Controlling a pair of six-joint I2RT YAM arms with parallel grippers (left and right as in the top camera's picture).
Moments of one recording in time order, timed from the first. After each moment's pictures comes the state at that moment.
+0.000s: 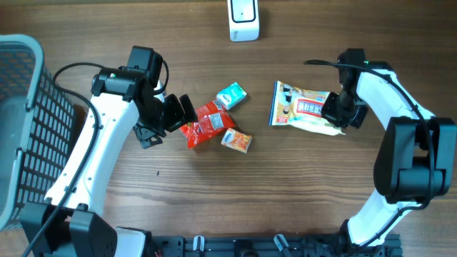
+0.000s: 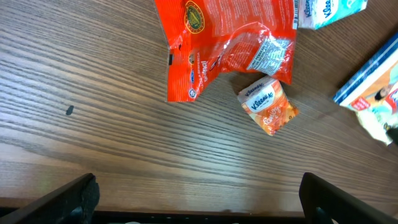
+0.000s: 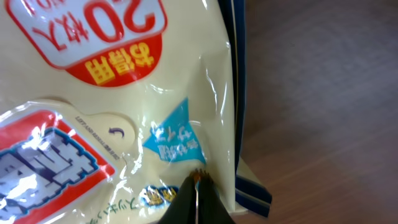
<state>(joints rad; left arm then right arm) -0.19 1.56 1.35 -1.28 0.27 -0.63 -0.02 1.93 1.30 -1.03 0.07 0.51</state>
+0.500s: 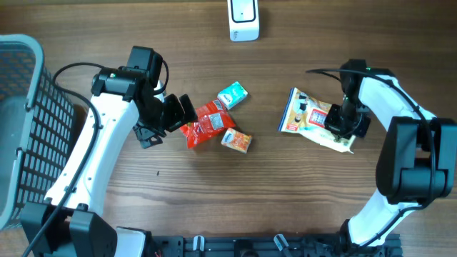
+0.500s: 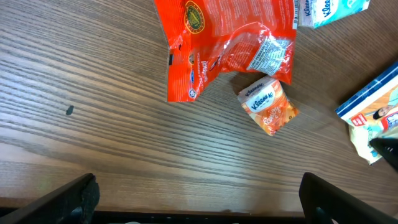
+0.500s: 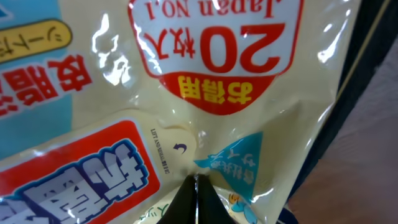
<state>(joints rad) -0.19 1.56 1.35 -1.28 0.27 -0.63 -0.05 1.93 1.22 -1.06 0.08 0.47</state>
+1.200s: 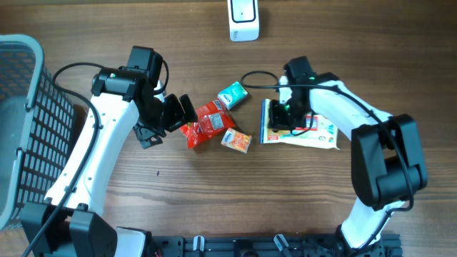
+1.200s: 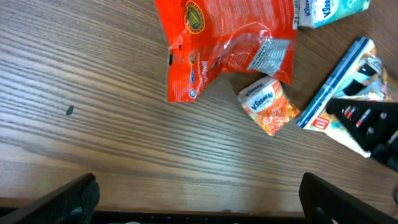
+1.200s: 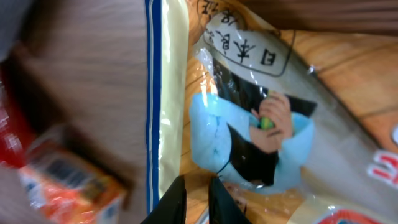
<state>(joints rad) -0.19 1.56 1.35 -1.28 0.27 -0.63 0.30 1.94 1.24 -0.80 -0.37 0.30</state>
